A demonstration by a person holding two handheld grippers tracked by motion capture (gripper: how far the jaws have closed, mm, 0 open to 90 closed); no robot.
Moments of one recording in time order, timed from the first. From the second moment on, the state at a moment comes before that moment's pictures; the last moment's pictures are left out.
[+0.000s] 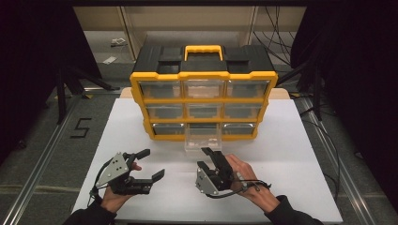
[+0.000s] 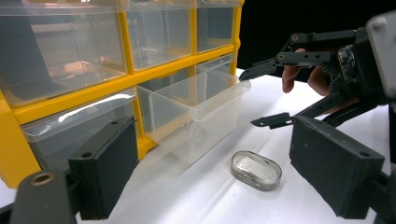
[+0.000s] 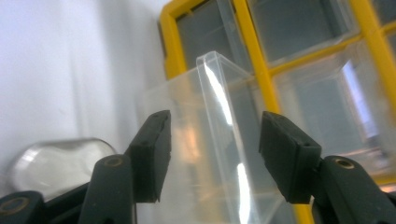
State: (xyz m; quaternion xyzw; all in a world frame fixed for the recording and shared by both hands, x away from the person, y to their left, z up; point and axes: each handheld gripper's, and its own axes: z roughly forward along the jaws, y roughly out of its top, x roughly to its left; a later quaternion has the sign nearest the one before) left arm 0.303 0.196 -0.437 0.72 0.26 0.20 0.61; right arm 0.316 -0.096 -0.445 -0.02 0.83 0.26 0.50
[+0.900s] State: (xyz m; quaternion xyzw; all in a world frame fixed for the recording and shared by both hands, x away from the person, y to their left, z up) left arm 0.303 0.195 -0.437 0.72 0.26 0.20 0.61; right arm 0.328 -0.093 -0.433 0.26 0.87 0.36 0.21
